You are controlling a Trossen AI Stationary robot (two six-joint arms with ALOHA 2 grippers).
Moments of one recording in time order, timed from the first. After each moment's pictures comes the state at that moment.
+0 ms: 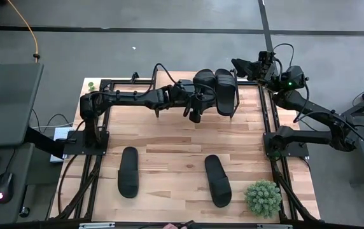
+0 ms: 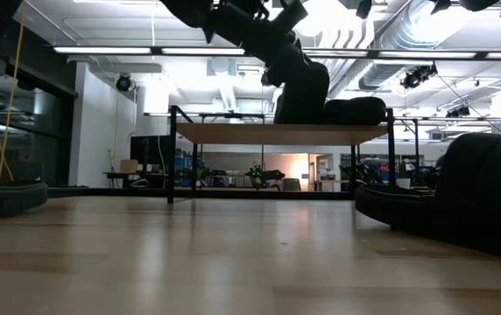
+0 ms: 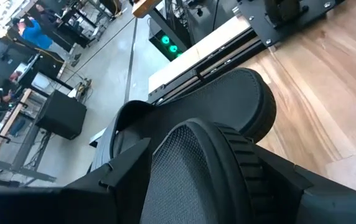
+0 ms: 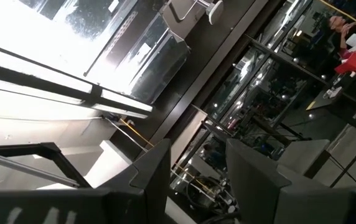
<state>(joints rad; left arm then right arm) 0.34 1.90 1.51 -0.01 -0.04 0.75 -0.67 0.96 0.82 0.70 -0.41 1.21</state>
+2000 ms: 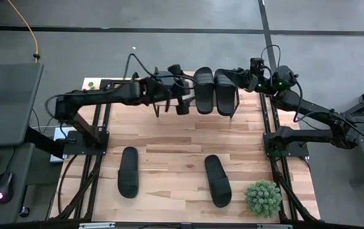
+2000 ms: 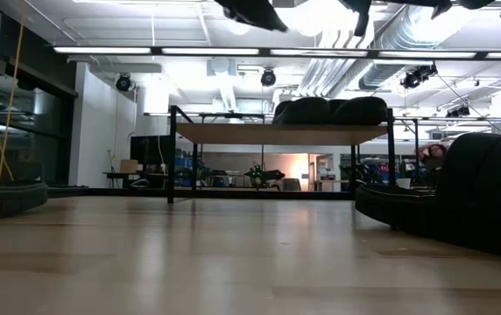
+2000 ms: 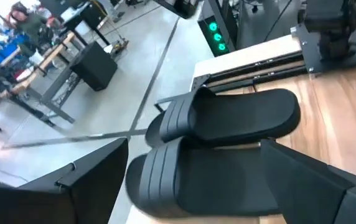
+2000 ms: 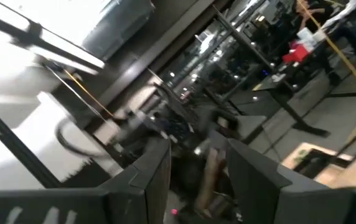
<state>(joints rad) 0.30 1.60 1.51 -0.28 -0.28 0.46 -0.59 0.97 0.82 0.46 -0.40 0.88</state>
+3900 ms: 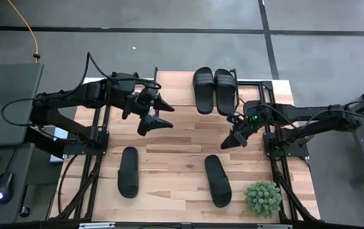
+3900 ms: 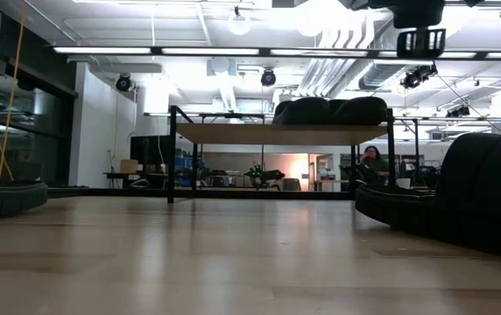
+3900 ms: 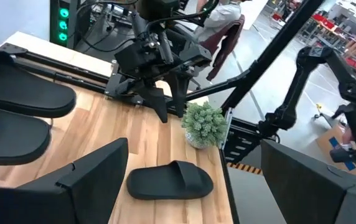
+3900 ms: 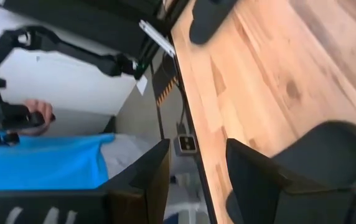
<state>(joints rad) 0.15 1.29 1.51 -0.57 0.22 -0.35 -0.02 0.97 0.82 -0.36 -0.53 0.92</state>
